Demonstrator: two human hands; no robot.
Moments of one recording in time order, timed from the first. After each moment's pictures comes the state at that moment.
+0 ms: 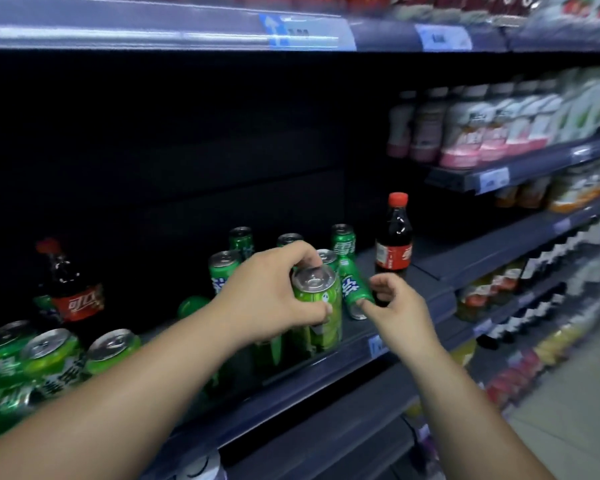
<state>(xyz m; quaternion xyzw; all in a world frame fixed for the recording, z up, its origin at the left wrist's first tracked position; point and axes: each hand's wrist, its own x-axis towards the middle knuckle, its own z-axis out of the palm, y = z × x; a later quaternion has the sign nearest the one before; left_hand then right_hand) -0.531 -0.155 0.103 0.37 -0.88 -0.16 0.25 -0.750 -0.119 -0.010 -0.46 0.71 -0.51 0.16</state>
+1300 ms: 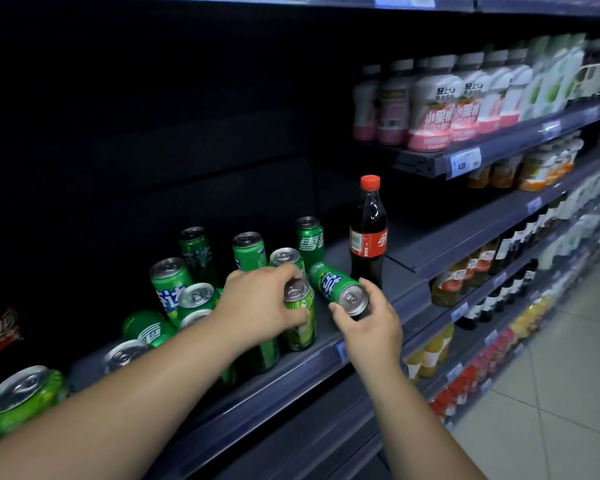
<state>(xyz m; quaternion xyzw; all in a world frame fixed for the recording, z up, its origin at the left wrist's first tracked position) -0.605 -0.221 0.038 0.41 -0.90 -0.02 0.12 -0.767 -0.148 -0.074 -0.34 0.73 -0.58 0.11</state>
